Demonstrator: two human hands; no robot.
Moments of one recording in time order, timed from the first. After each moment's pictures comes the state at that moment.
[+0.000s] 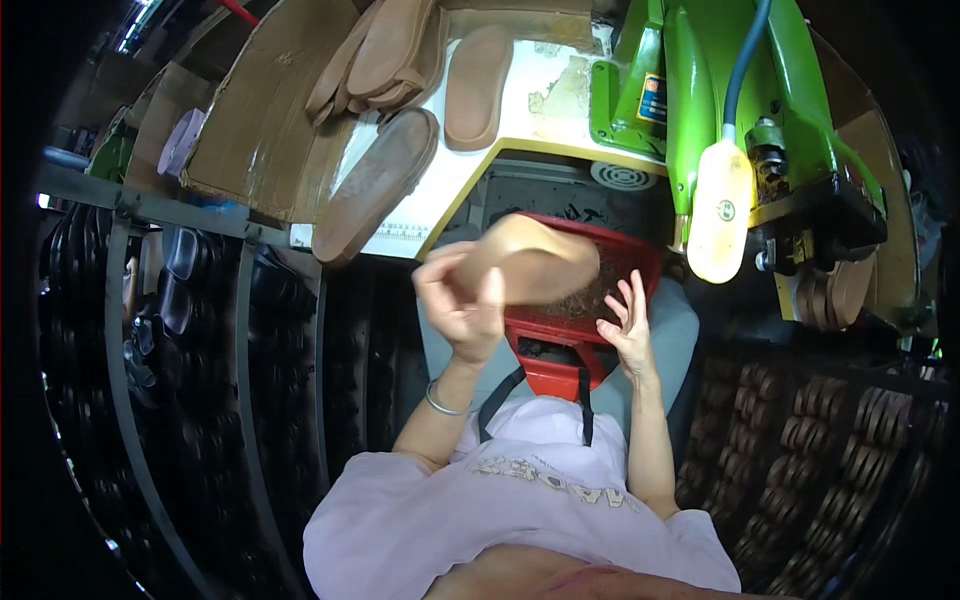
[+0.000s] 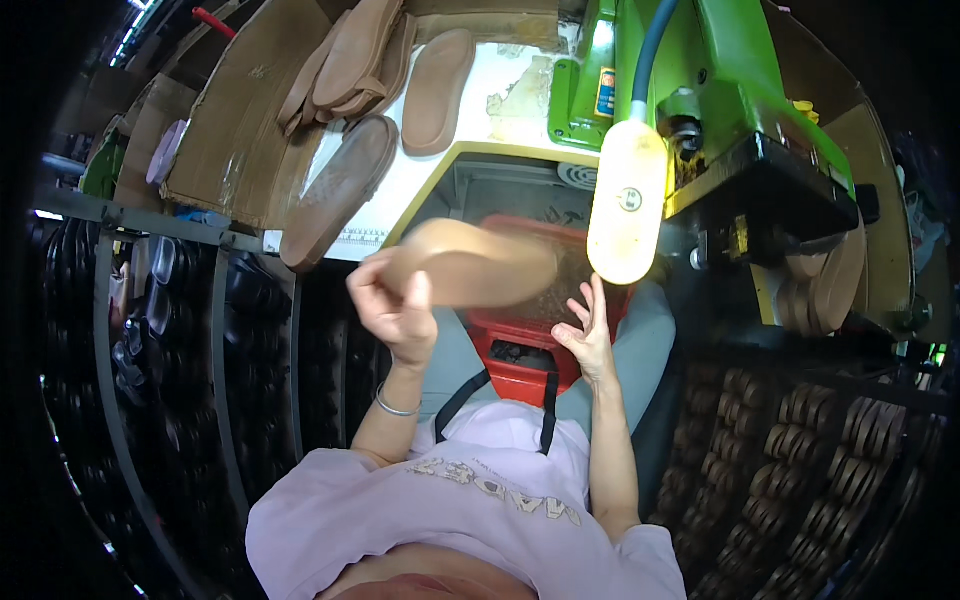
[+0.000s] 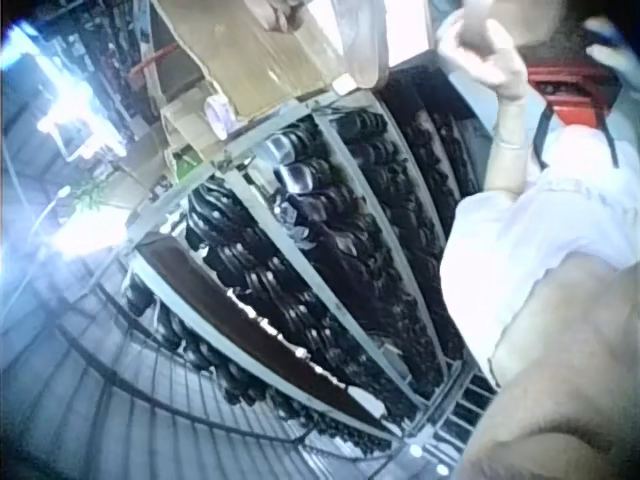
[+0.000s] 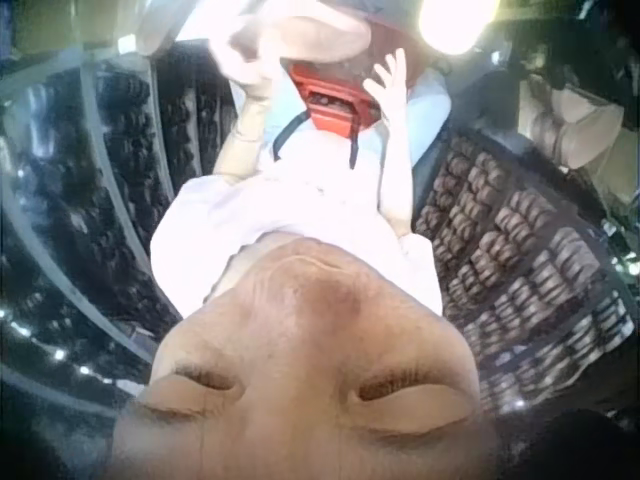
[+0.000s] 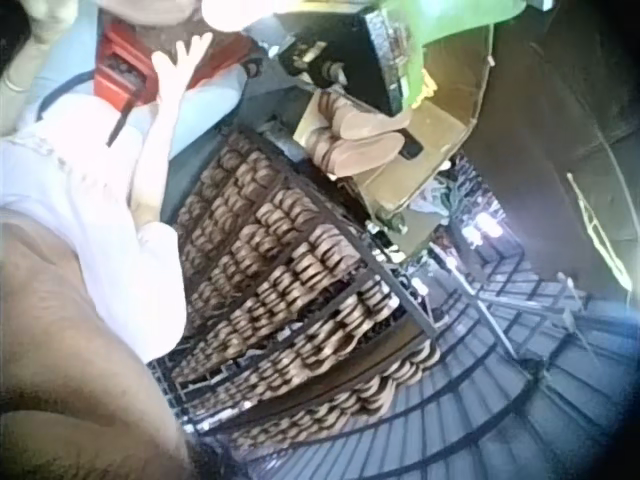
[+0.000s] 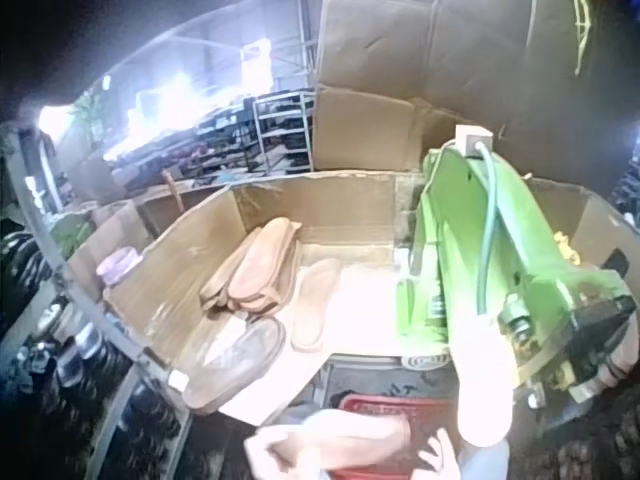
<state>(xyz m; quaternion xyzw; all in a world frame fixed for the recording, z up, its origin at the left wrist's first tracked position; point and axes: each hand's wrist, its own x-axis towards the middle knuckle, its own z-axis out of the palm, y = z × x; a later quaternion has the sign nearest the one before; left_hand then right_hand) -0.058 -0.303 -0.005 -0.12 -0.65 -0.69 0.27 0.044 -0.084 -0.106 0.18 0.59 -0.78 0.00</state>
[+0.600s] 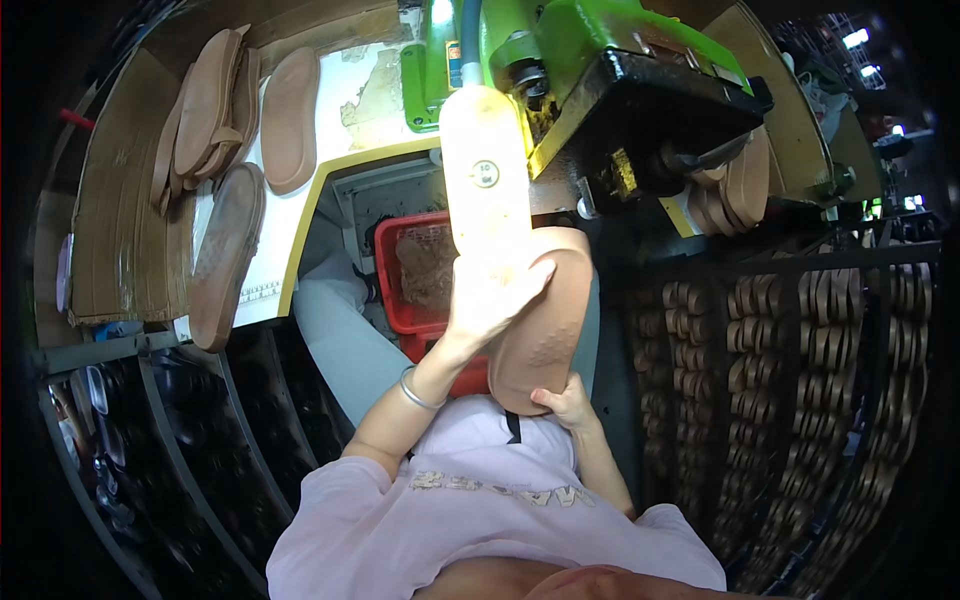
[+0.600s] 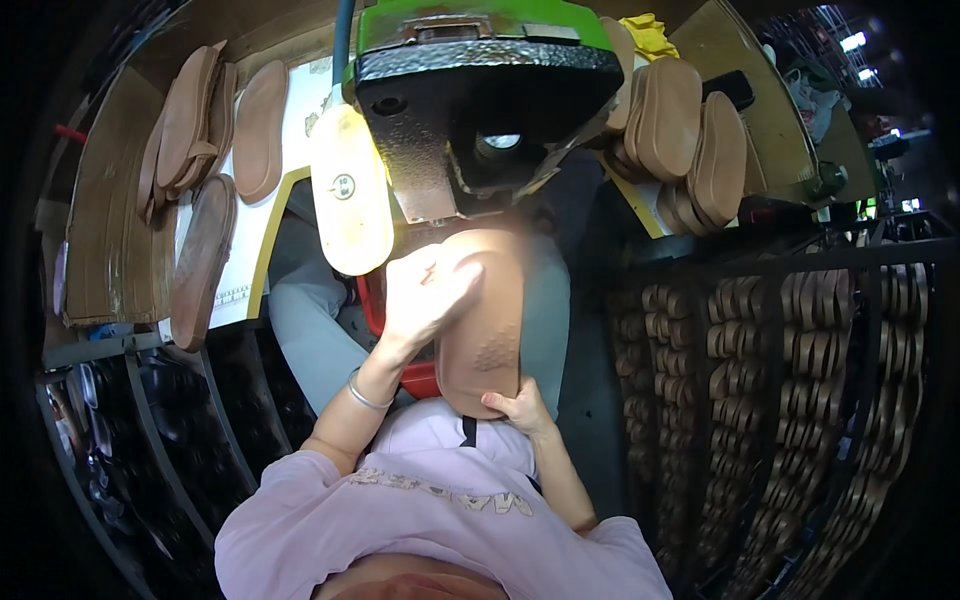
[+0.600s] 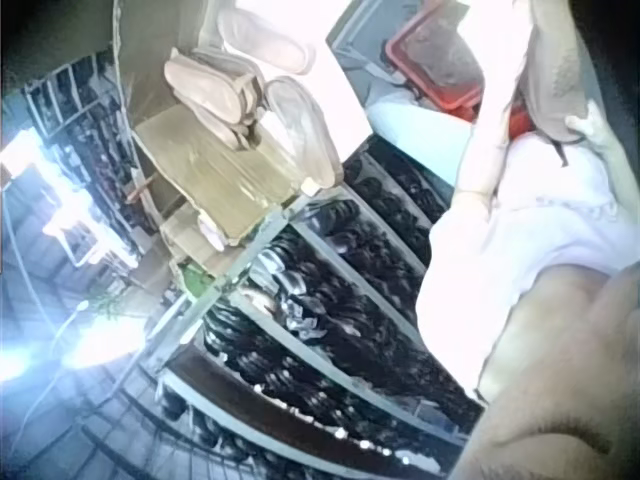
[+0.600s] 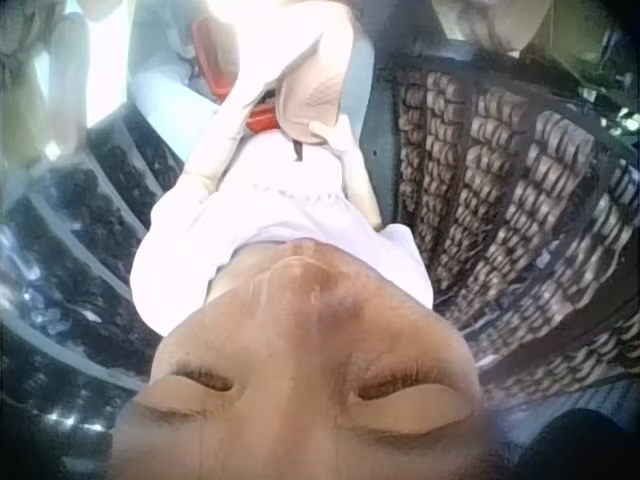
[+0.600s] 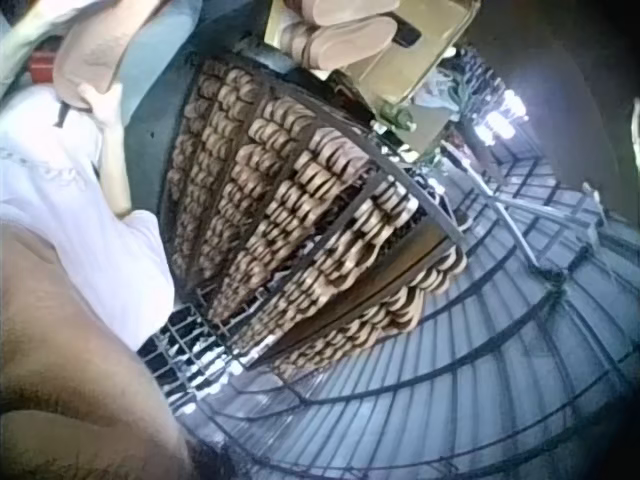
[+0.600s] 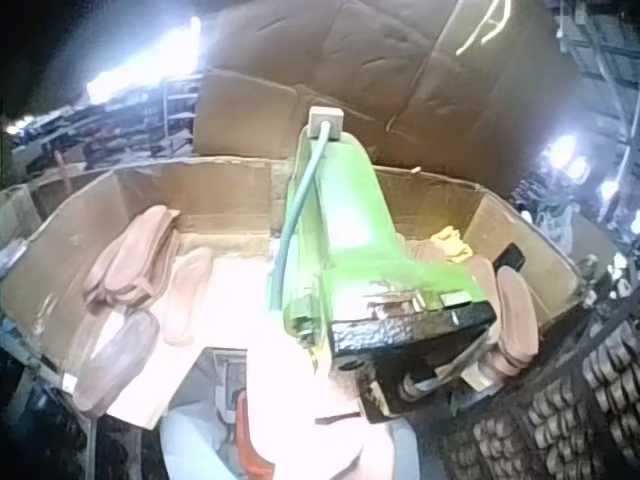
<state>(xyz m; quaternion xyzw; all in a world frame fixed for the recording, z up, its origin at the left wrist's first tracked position) -0.045 -0.159 0.000 -0.25 -0.69 -0.66 -0.16 0.188 -0.080 -0.091 0.29 0.53 -0.80 0.01</state>
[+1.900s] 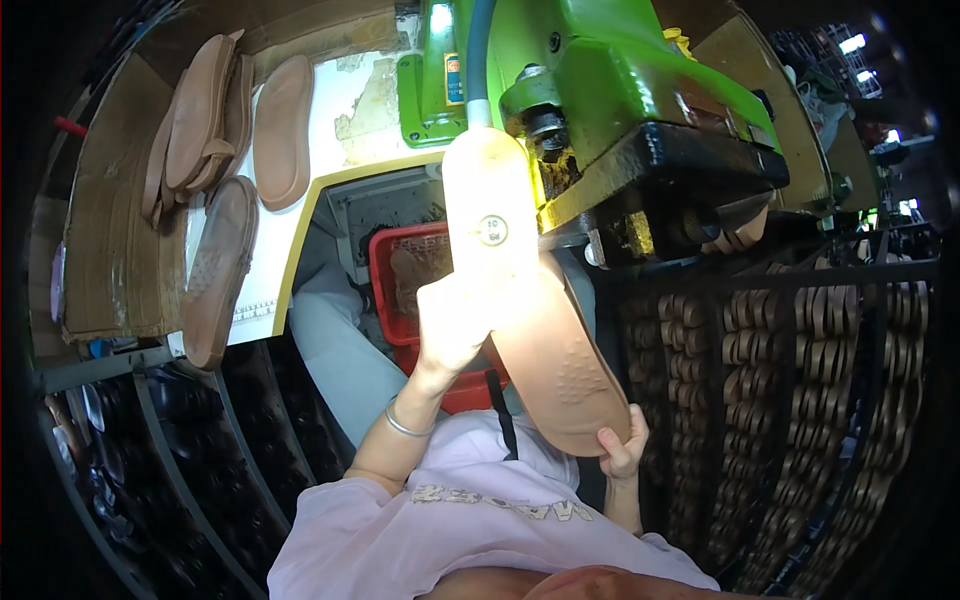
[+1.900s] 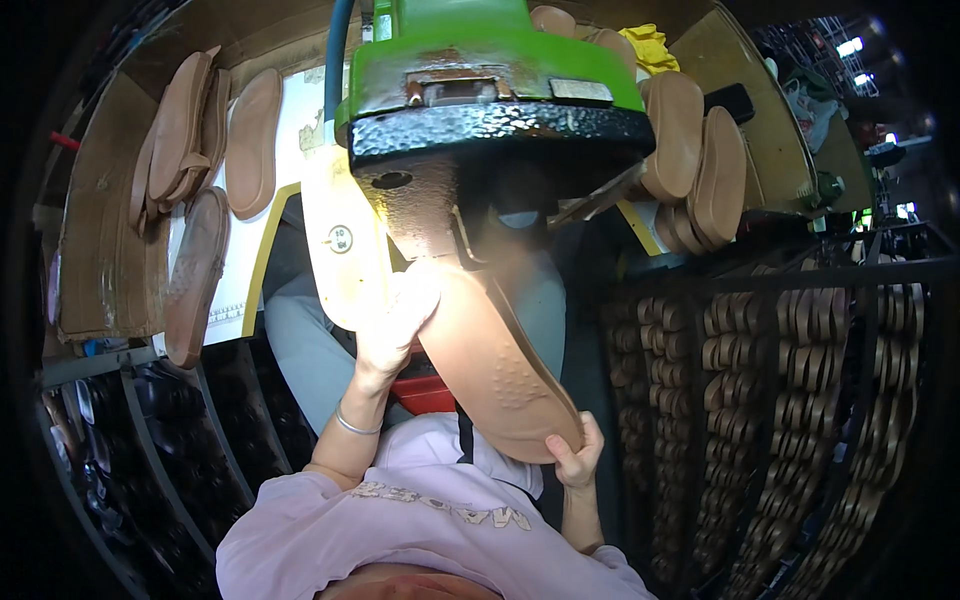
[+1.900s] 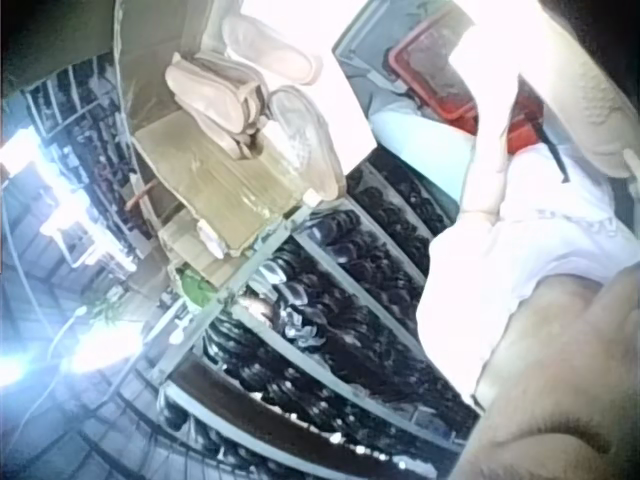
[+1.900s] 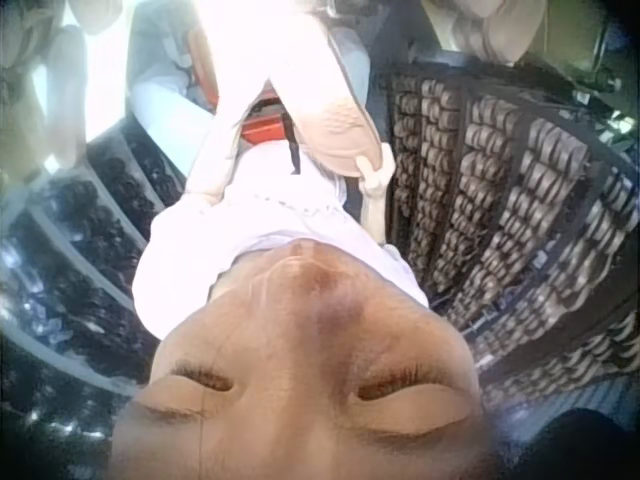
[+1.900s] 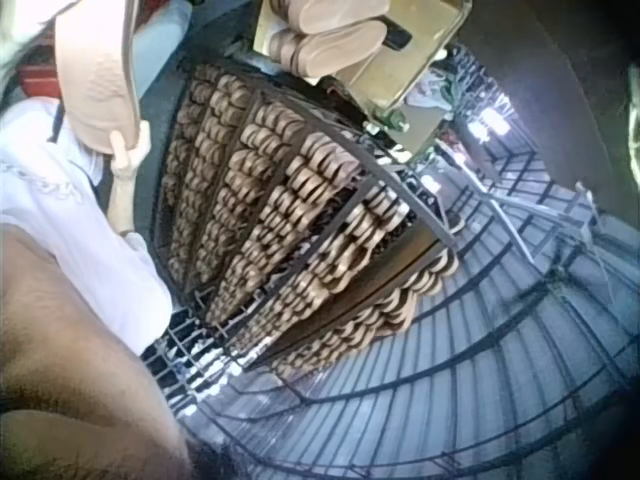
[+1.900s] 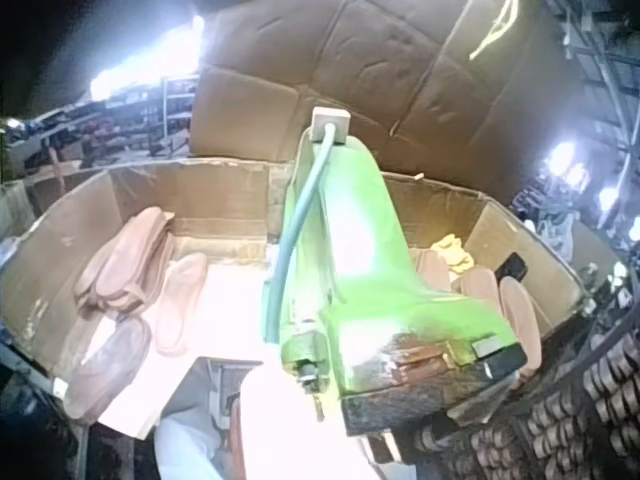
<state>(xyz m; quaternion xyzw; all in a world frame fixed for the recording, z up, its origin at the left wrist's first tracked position) -0.050 -0.183 -0.010 -0.19 -0.56 -0.79 -0.17 0.232 -0.065 -0.012 0.35 0.56 -0.72 -0.23</state>
